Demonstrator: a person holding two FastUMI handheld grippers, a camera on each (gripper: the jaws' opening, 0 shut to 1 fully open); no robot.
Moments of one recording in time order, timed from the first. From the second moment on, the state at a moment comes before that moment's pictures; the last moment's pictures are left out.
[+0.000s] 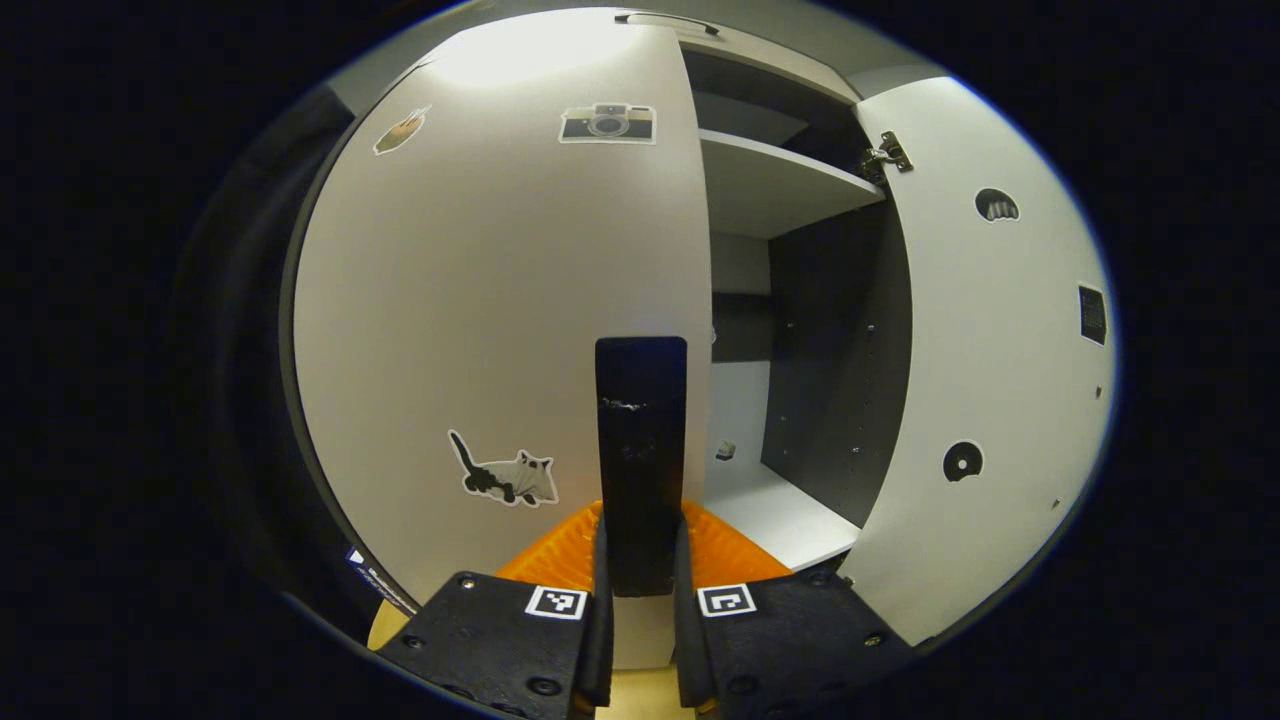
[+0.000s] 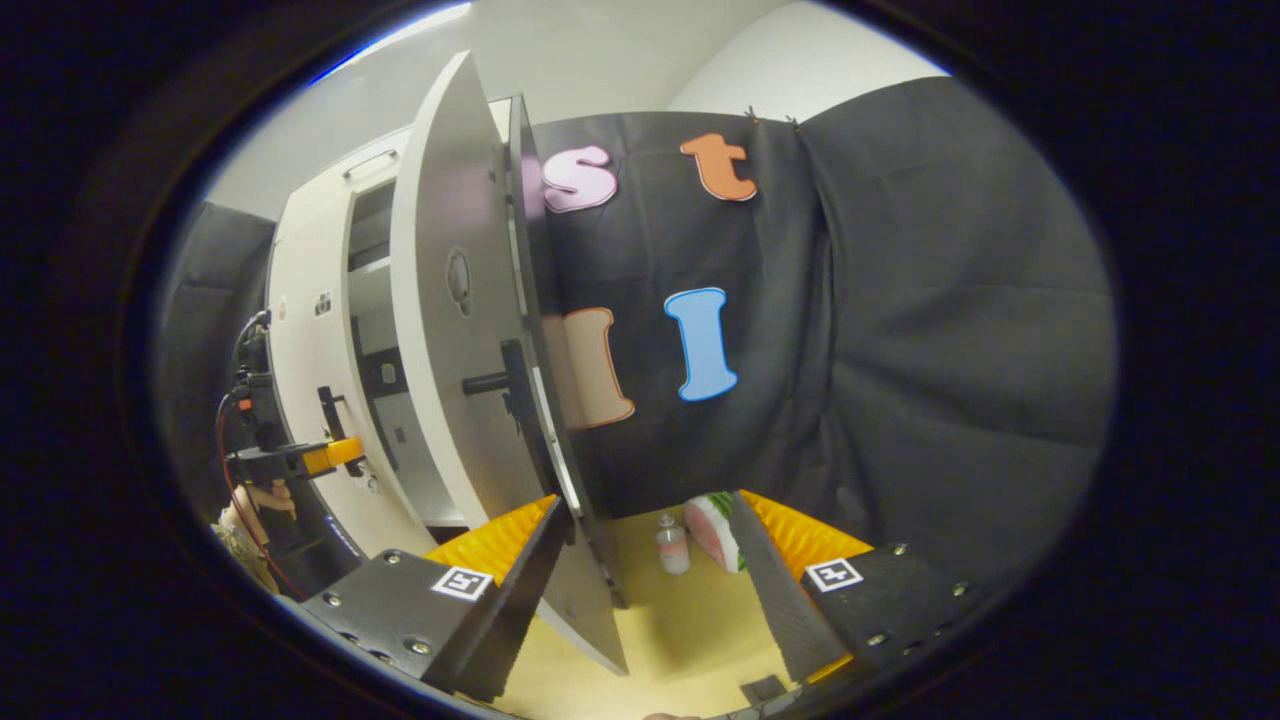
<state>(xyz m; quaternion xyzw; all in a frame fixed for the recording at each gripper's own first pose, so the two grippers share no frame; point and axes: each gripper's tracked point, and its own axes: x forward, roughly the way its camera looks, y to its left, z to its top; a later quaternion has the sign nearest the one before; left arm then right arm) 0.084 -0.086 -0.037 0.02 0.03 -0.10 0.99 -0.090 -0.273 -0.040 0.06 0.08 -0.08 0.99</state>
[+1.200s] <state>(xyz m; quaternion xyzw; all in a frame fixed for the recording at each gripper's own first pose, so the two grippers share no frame) 0.019 -0.063 -0.040 0.03 0.04 -0.18 0.98 -0.072 -0.263 -0.048 0.07 0.08 -0.05 0.99</state>
